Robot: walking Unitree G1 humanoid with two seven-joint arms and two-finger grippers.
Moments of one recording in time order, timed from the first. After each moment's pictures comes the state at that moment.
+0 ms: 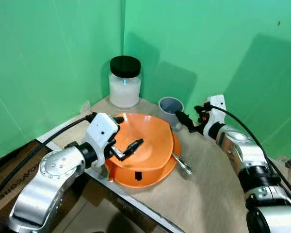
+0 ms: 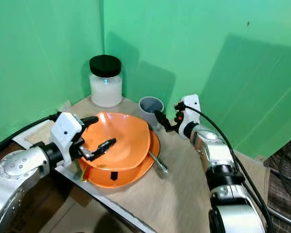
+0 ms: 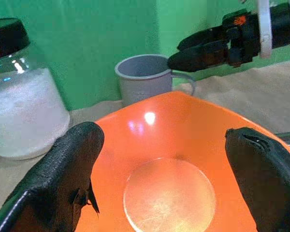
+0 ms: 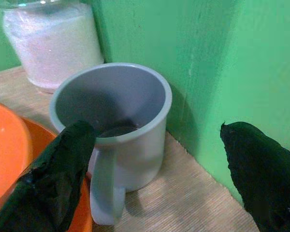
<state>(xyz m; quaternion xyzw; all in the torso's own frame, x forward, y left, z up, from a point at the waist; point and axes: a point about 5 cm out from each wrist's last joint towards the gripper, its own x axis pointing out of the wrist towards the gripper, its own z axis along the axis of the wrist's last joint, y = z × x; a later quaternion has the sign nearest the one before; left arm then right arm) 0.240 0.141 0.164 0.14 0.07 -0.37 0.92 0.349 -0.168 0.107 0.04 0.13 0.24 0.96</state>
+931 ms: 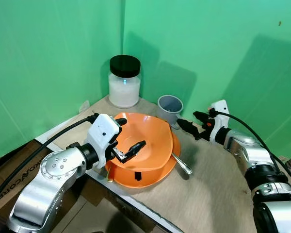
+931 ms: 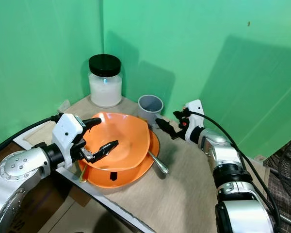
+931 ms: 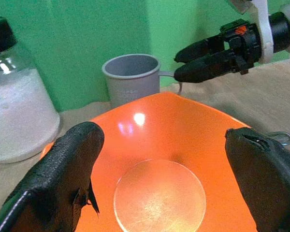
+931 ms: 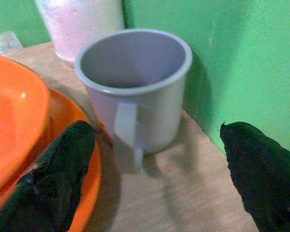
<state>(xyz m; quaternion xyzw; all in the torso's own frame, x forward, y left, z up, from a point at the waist) 0.237 0.138 0.164 0.13 0.07 -0.39 0.91 0.342 -0.182 0.096 0.03 0.15 0.31 0.94</state>
